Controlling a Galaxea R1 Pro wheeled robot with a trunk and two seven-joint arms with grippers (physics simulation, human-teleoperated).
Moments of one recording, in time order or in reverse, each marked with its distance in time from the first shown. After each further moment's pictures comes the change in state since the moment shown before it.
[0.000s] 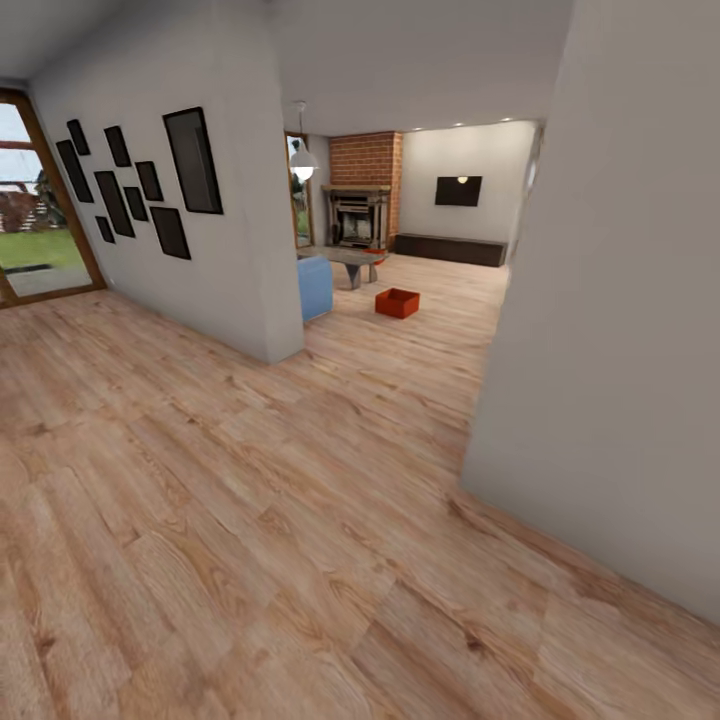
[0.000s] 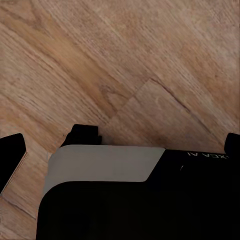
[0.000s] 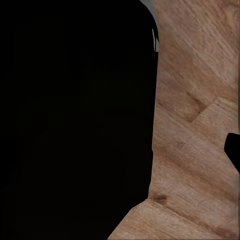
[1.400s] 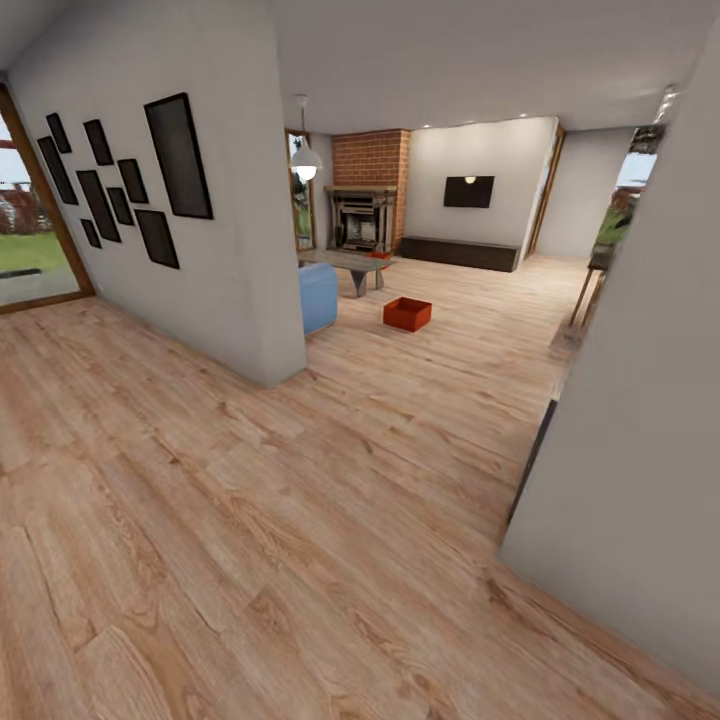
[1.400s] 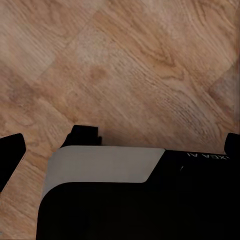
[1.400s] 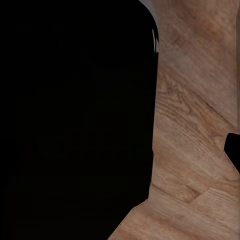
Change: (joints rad) left arm -0.001 0.000 0.000 0.000 0.000 -0.001 0.000; right arm 0.000 0.000 -0.001 0.000 -0.001 0.000 0.001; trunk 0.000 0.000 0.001
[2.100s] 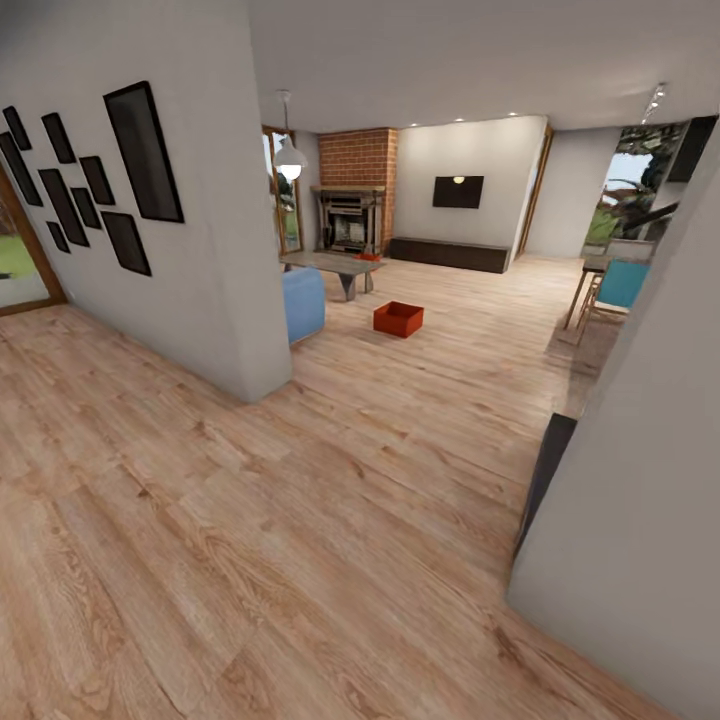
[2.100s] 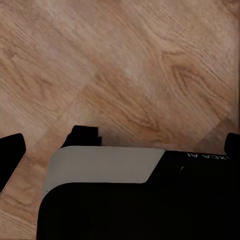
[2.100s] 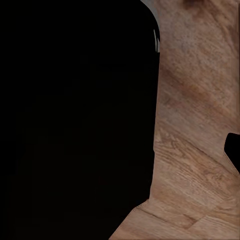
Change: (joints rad) left arm -0.001 0.000 0.000 0.000 0.000 0.000 0.000; right arm 0.000 0.002 0.000 0.000 0.000 0.000 0.000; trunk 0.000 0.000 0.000
